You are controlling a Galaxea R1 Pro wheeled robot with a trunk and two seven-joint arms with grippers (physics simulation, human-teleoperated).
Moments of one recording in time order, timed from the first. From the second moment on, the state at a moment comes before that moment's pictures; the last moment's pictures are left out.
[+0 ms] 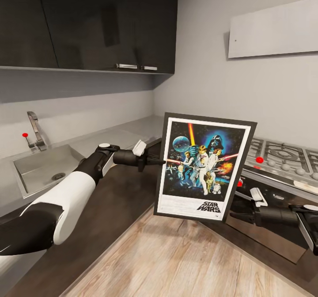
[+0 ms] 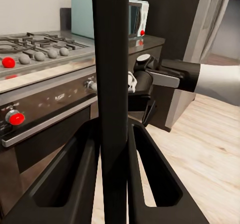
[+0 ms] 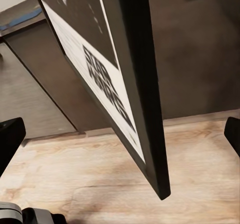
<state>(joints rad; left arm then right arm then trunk) -1.23 -0.04 -0.16 -0.46 0.06 0.17 -1.57 -0.59 -0.45 -0.20 -0.90 -0.01 0.35 1.56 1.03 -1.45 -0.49</state>
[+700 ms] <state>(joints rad) -1.23 -0.04 -0.17 -0.46 0.06 0.17 -1.57 -0.59 -0.44 -0.20 -0.90 -0.01 0.35 1.56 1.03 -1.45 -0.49</state>
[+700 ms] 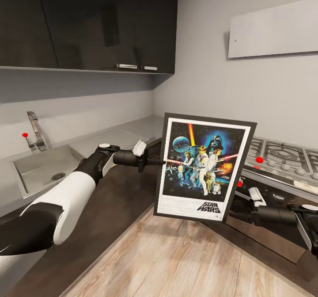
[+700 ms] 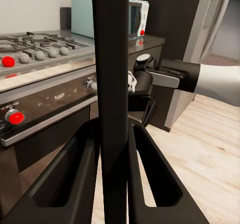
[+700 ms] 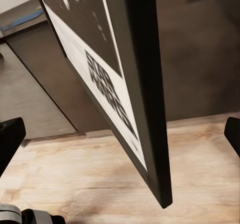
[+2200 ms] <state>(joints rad) -1.23 -0.04 -0.17 -0.46 0.07 0.16 -1.57 -0.60 -0.42 -0.20 -0.91 0.00 0.29 1.55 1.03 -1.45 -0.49</state>
